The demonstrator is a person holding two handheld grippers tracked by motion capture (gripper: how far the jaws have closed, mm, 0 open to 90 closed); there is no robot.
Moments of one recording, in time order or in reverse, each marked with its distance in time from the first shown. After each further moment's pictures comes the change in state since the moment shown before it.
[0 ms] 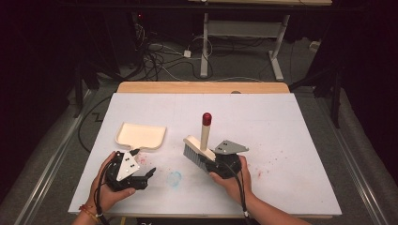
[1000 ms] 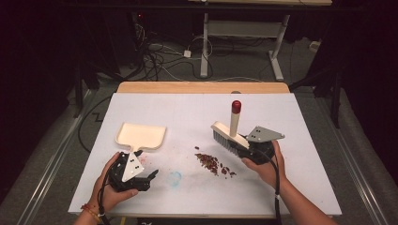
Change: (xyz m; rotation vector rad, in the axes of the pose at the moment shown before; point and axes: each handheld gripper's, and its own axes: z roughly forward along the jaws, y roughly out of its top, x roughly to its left) left arm -0.005 0.001 0.007 0.030 -0.008 0.040; right arm -0.082 0.006 -0.051 -0.052 -0.051 -0.168
